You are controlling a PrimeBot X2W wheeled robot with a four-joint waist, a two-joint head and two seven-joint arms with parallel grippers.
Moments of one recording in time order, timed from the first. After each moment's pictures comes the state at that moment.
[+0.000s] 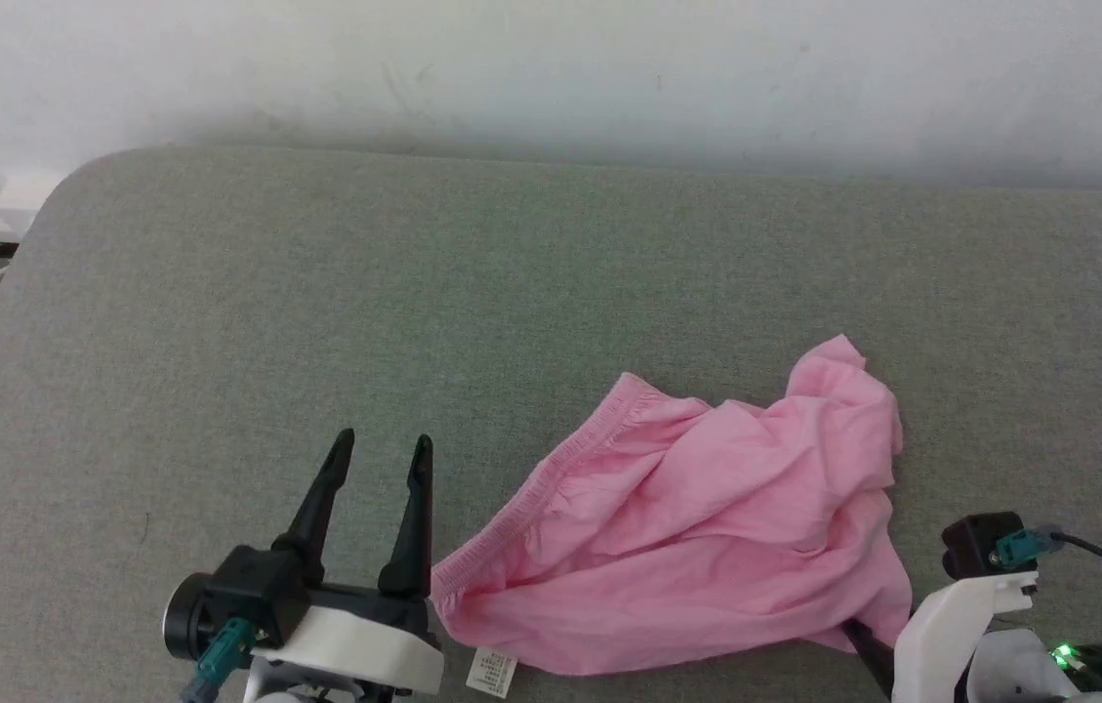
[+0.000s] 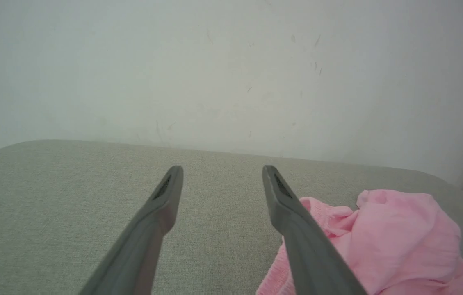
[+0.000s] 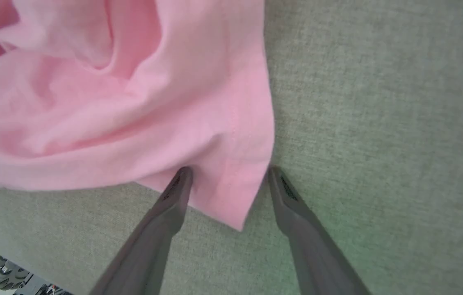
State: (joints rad) left arm 0.01 0.05 -0.14 0.01 -0.18 -0.08 -0.26; right arm 0.07 -0.09 -0.01 0.02 0.25 0.13 0.74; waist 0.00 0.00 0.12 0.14
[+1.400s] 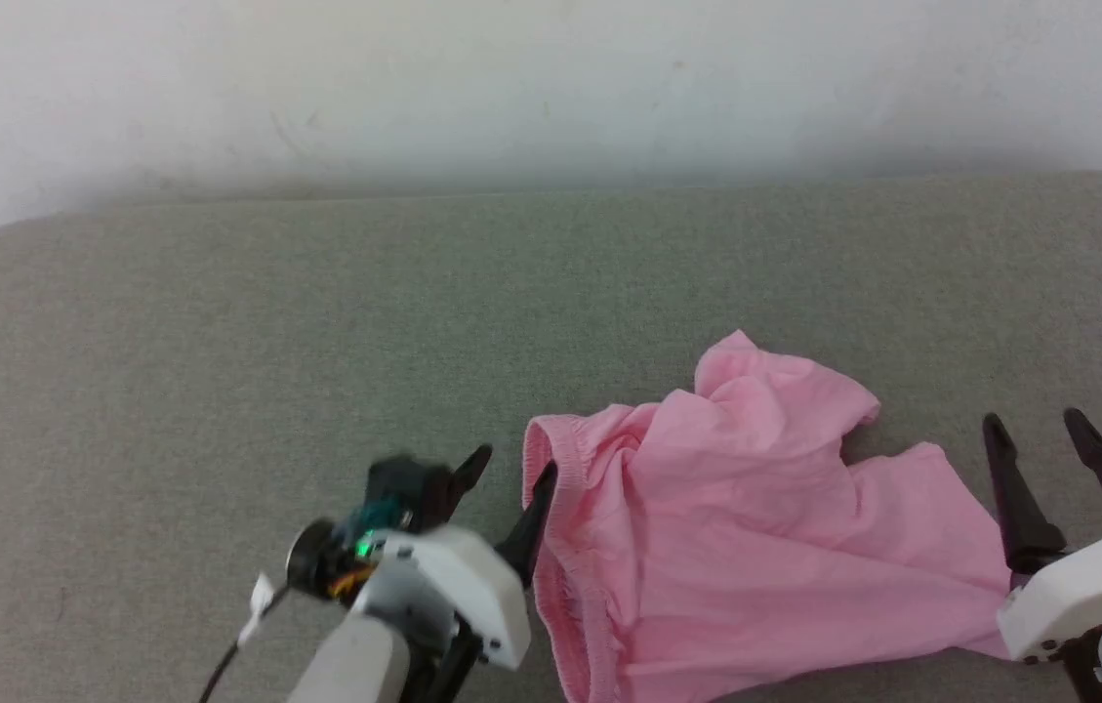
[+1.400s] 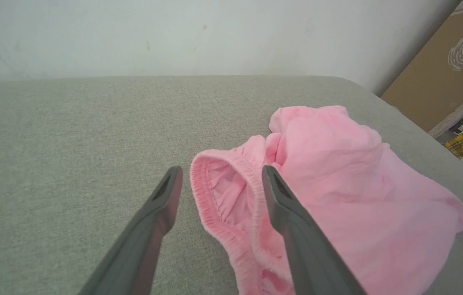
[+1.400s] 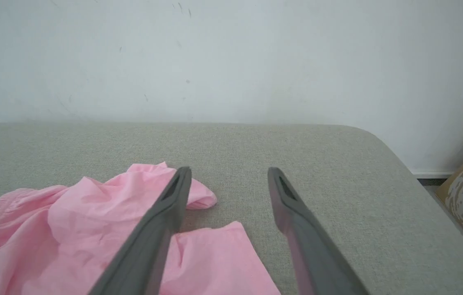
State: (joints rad) left arm -0.15 0.05 -0.31 0.22 -0.27 -0.11 0.04; right arm 0.07 -0.13 -0.15 -0.22 0.18 0.13 0.23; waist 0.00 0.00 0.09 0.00
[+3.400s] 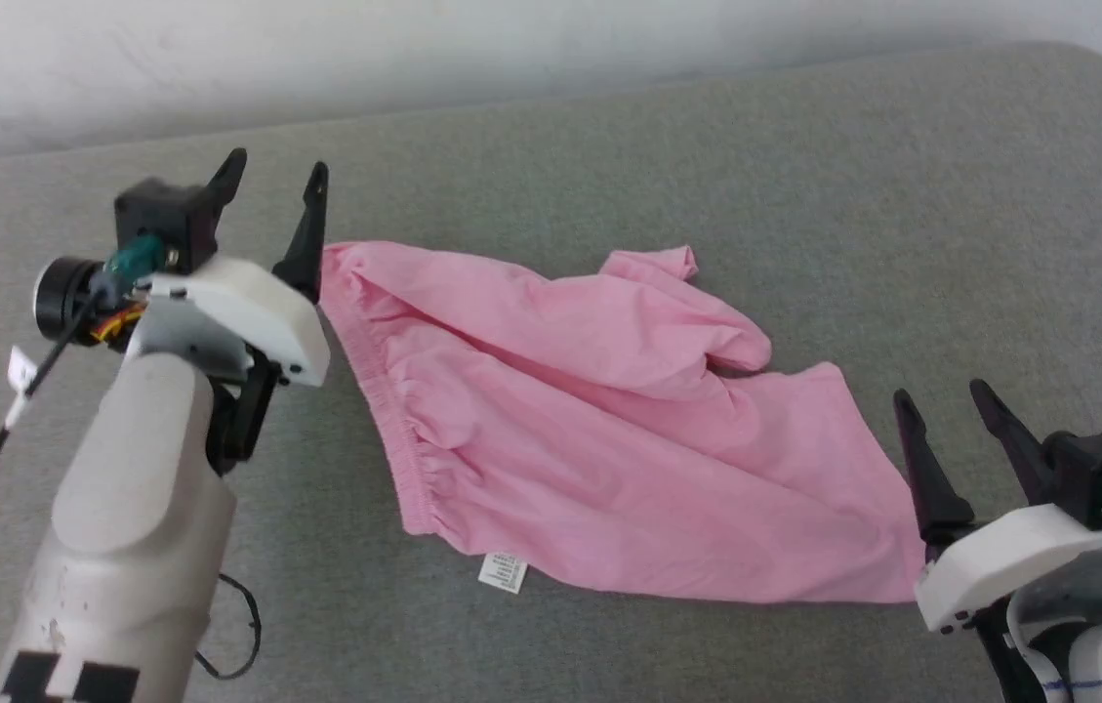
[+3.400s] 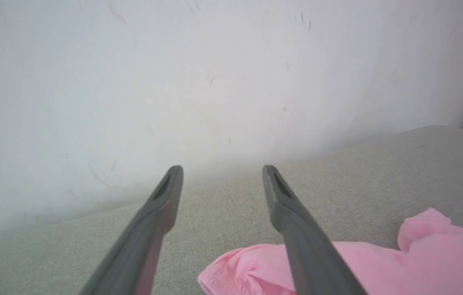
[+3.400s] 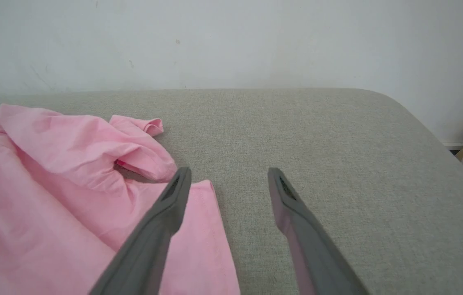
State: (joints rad) left arm -0.69 0.29 -0.25 0.56 -0.30 -0.07 -0.10; right arm -0.04 -0.09 -0.03 -0.06 0.14 0.13 0.08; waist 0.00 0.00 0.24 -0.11
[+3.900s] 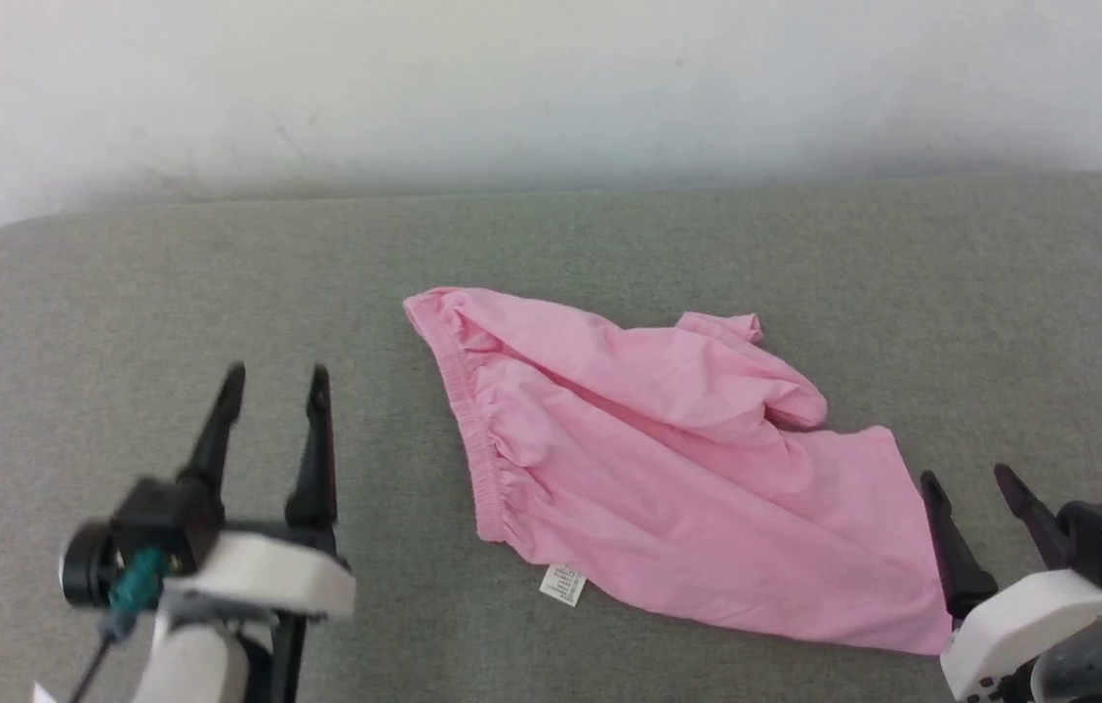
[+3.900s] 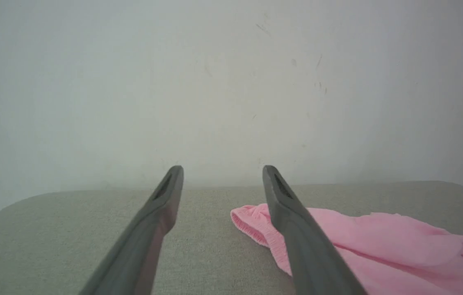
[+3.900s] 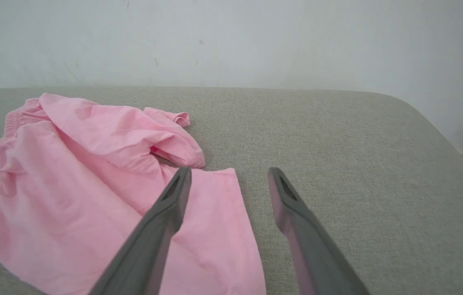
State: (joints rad) left arm -0.15 0.24 -0.15 0.09 -0.30 0.05 -0.26; right arm 0.08 -0.11 -0.07 -0.05 0.15 0.13 0.12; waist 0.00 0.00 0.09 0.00
